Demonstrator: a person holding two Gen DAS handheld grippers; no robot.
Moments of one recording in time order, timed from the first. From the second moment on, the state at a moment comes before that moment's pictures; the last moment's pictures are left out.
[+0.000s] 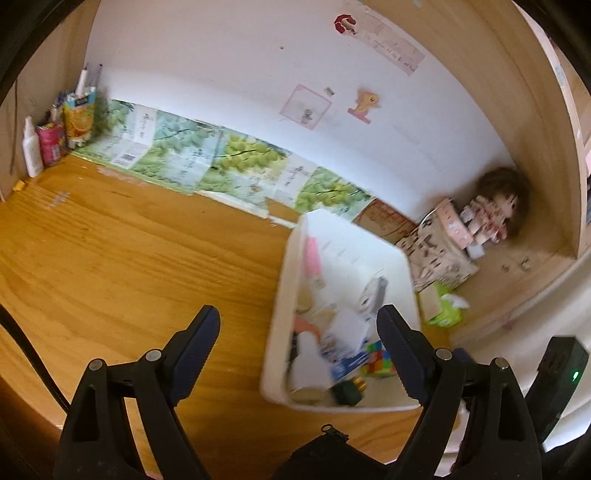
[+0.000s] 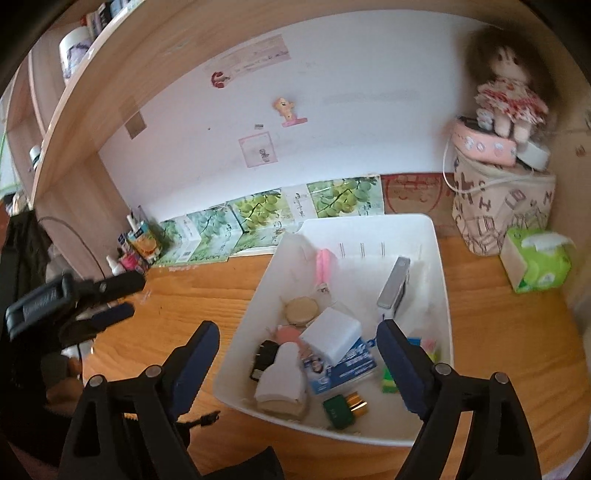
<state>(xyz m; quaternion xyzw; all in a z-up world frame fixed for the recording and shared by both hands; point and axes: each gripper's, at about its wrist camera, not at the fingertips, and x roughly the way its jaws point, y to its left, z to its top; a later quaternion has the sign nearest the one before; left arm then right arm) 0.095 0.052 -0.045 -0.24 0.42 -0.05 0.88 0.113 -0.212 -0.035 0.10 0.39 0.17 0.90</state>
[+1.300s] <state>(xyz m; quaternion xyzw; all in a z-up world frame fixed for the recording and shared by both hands) -0.013 0.023 -0.016 -0.11 0.35 0.04 0.93 0.006 -0.191 -0.011 0.08 0.41 0.15 0.90</state>
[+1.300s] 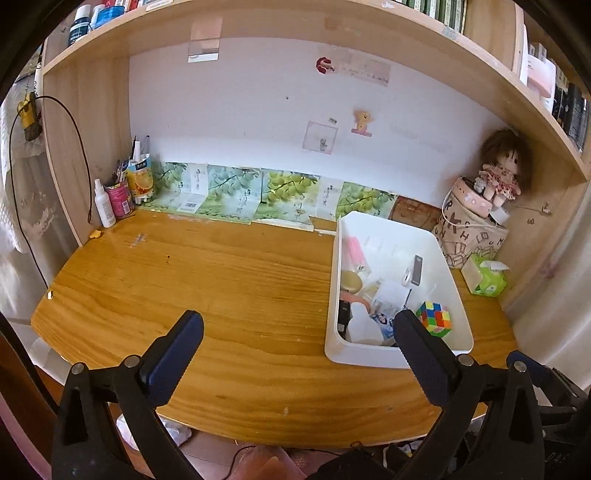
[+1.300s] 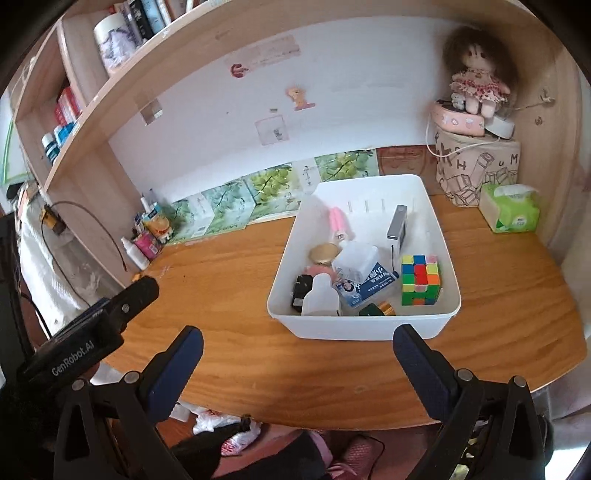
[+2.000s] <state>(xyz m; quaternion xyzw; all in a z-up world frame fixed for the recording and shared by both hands) 0.004 0.010 0.008 -0.09 0.31 0.05 0.95 0.031 -0.190 0.003 0.06 0.37 0.16 0.91</state>
